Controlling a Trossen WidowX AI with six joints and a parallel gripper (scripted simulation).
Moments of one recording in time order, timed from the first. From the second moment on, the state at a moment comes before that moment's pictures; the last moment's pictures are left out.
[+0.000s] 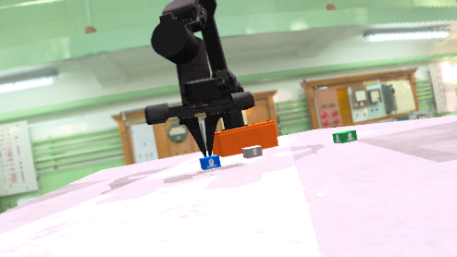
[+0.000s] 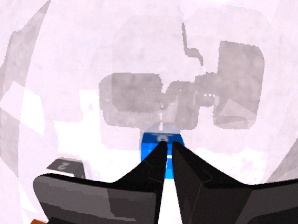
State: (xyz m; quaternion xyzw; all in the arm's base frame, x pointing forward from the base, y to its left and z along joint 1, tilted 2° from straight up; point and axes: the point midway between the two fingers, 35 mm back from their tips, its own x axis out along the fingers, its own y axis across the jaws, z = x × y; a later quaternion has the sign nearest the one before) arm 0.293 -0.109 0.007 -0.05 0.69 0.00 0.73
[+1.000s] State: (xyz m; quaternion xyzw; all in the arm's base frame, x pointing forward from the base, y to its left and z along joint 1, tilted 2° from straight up) arm 0.289 -0.105 0.105 -0.05 0.69 0.01 0.72
